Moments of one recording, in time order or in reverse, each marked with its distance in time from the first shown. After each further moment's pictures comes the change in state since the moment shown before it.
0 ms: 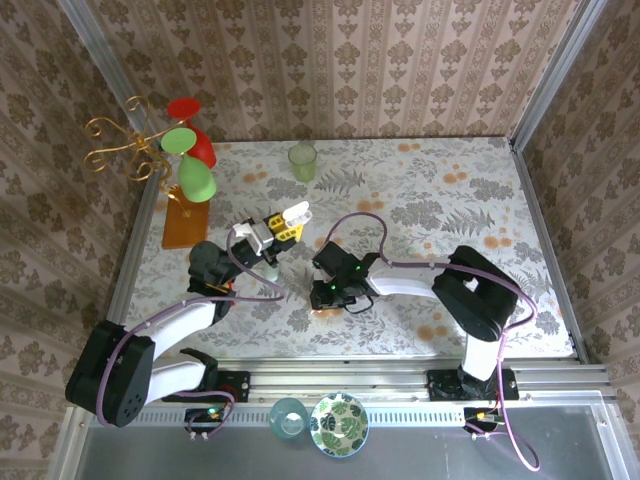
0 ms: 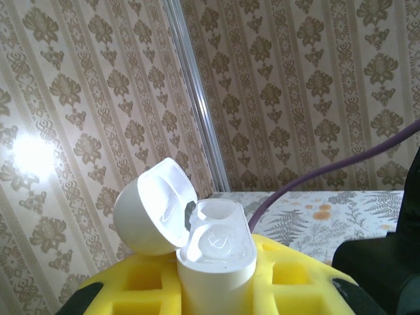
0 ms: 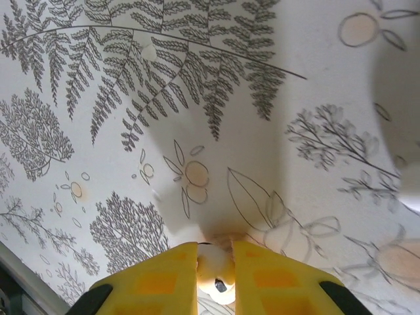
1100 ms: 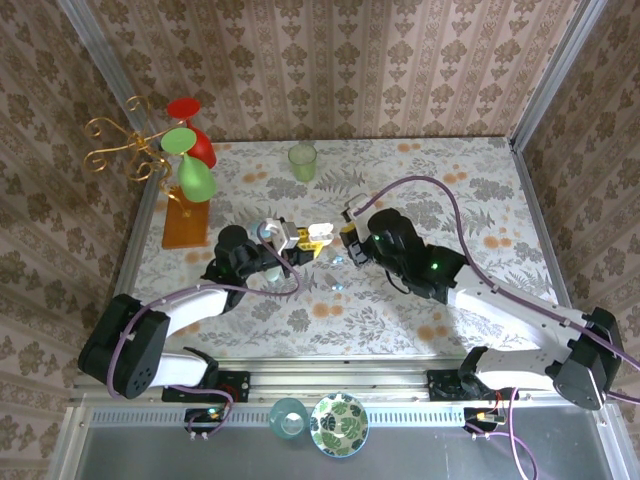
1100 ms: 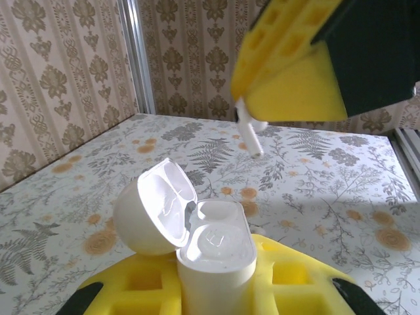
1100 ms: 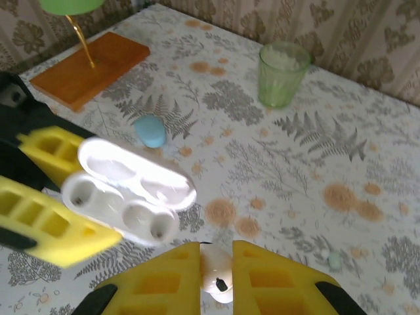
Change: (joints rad) left arm -0.062 0.155 0.087 -0.277 0.116 0.003; right arm -0.044 -0.575 0.003 0.027 0.489 -0.663
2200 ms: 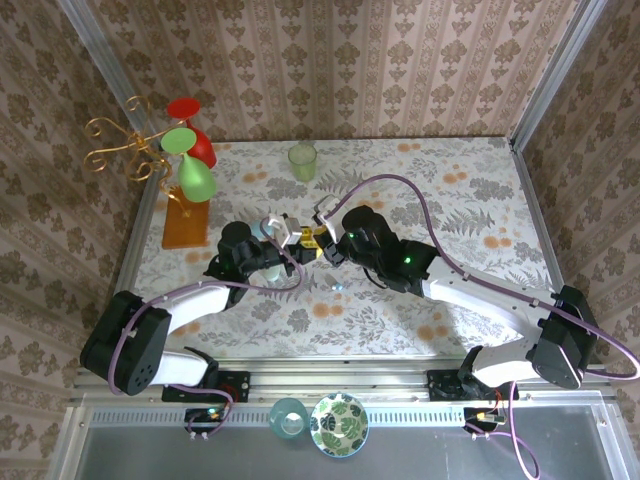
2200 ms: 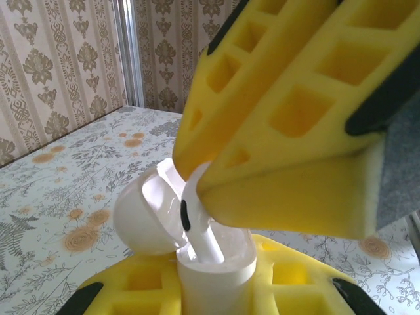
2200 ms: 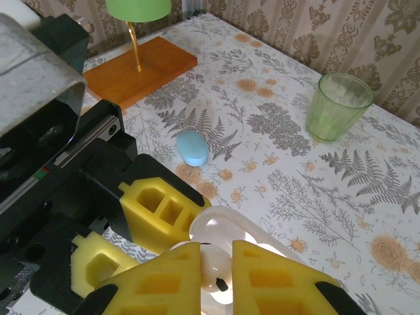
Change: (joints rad) left arm -0.011 0.019 0.038 -0.030 0.009 -0.070; right arm 0.054 0.147 0.078 0.088 -0.061 -0.072
